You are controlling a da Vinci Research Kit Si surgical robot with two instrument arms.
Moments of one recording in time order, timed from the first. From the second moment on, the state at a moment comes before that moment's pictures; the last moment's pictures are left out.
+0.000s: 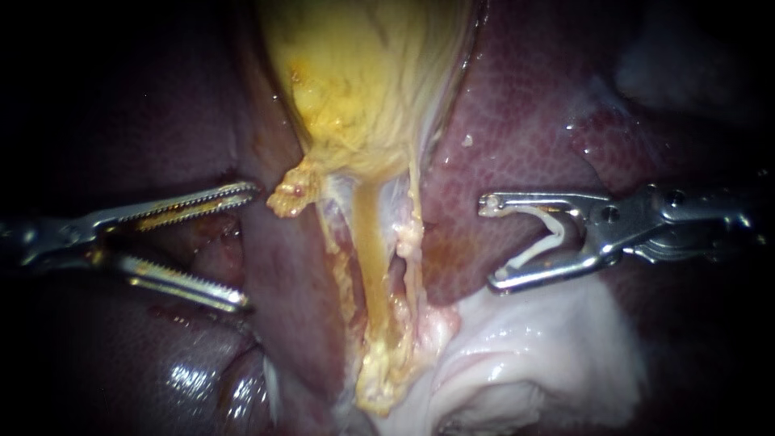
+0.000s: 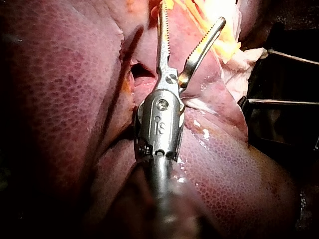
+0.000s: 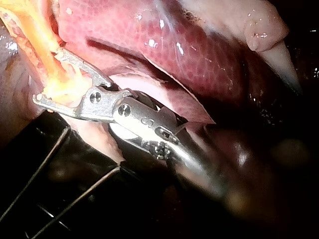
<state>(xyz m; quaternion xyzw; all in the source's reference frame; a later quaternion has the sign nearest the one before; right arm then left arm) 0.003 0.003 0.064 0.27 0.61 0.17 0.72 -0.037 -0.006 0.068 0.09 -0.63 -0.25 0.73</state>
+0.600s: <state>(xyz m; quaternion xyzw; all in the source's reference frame) 0.003 0.003 0.064 0.27 0.61 0.17 0.72 -0.040 -0.002 0.072 0.12 -0.61 -0.37 0.69</state>
